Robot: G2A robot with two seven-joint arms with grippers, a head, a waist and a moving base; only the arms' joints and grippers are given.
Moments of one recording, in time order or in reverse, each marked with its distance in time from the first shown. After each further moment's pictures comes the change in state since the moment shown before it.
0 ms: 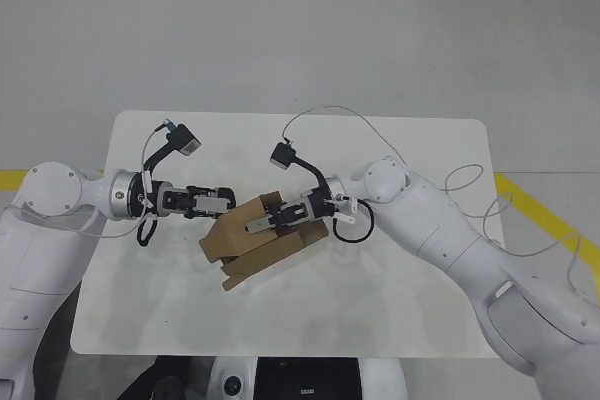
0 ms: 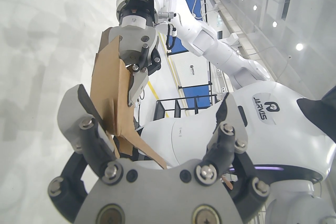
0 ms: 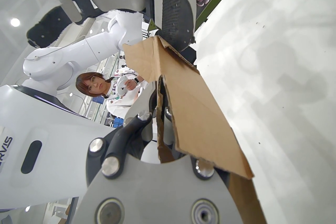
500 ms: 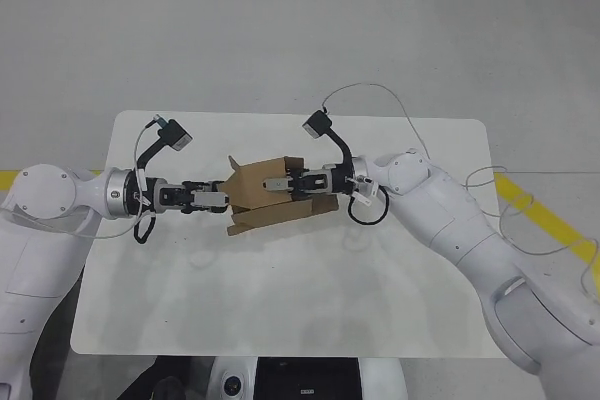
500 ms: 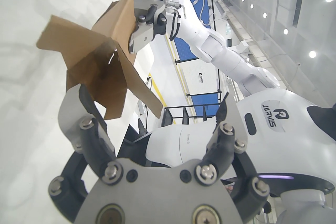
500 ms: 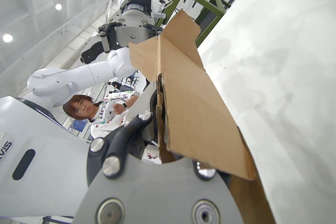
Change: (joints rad) left arm 0.028 0.006 -0.041 -0.031 0.056 -0.011 0.045; right arm 0.001 0.027 0.081 0.091 -0.031 -0.144 -0.144
